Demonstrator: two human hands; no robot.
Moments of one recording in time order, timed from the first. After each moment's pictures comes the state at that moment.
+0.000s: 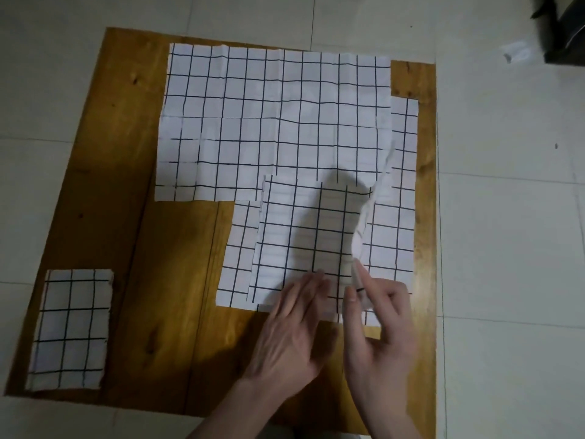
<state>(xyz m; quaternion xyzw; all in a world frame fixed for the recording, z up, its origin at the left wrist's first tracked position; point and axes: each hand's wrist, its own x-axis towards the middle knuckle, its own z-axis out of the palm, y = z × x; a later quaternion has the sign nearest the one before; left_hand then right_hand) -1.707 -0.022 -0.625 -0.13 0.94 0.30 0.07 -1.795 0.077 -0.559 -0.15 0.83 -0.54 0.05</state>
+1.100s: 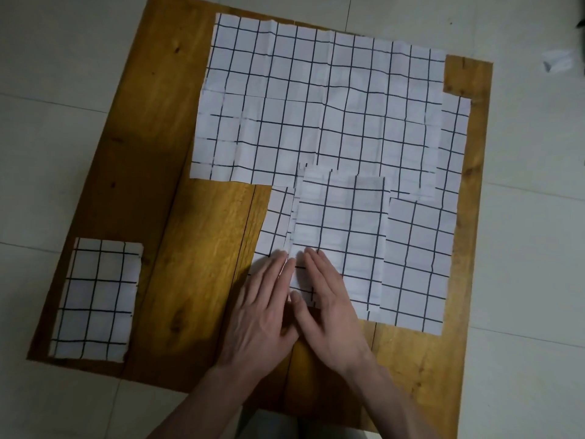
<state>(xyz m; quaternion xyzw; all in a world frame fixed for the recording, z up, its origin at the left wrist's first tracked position) -1.649 -0.077 -0.648 -0.26 0.93 0.26 0.01 -1.770 0.029 -0.635 -0.36 0.81 -0.35 0.31</state>
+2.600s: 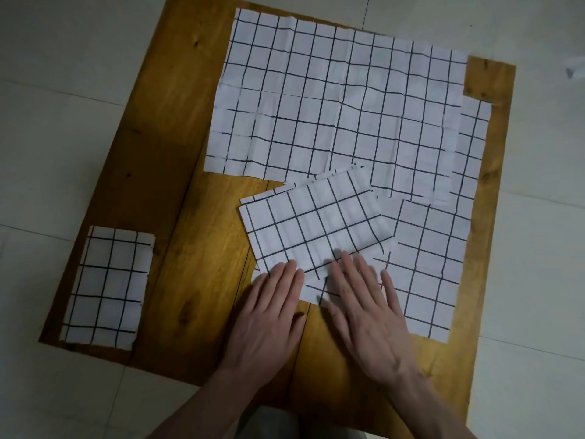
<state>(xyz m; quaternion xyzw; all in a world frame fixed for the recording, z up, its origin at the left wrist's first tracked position) -1.633 -0.068 -0.660 -0.21 0.97 0.12 0.09 -1.797 0.073 -0.639 -0.51 0.85 -0.01 0.14</state>
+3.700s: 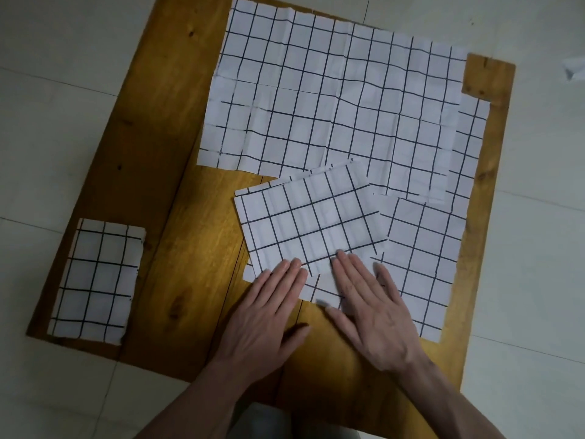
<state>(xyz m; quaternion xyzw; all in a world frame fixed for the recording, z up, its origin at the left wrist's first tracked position) -1.640 -0.070 -0.655 -0.16 0.97 0.15 0.12 -1.826 0.085 -0.642 -0.56 0.80 0.00 0.19</state>
